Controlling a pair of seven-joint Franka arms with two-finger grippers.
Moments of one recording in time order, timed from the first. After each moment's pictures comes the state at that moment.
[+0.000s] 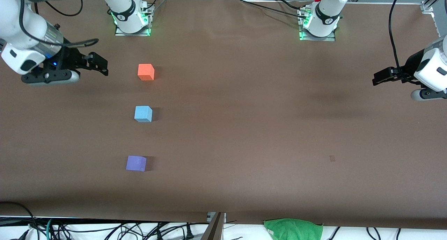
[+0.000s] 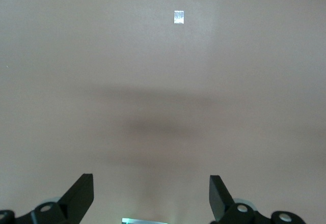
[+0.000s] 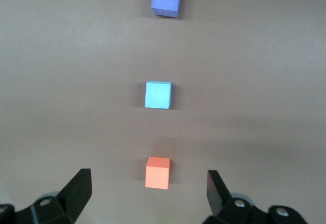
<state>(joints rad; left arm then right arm) 0.12 0.09 -0.12 -1.57 0.00 1.50 -0.13 0.42 -0.04 -0.24 -1.74 0.04 1.67 0.10</state>
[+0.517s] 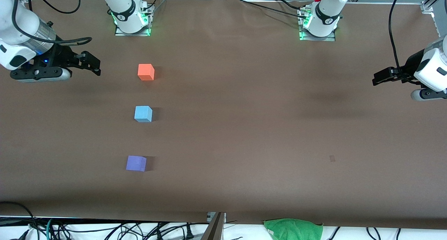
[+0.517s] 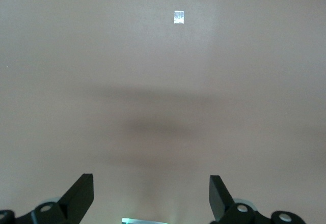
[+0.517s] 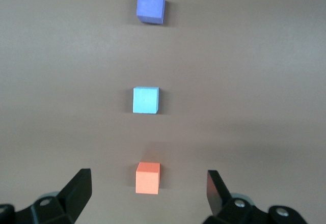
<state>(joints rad) 0.12 0.09 -0.12 -1.57 0.00 1.50 -0.13 0.13 -0.04 0.03 -1.73 0.03 1.69 0.10</state>
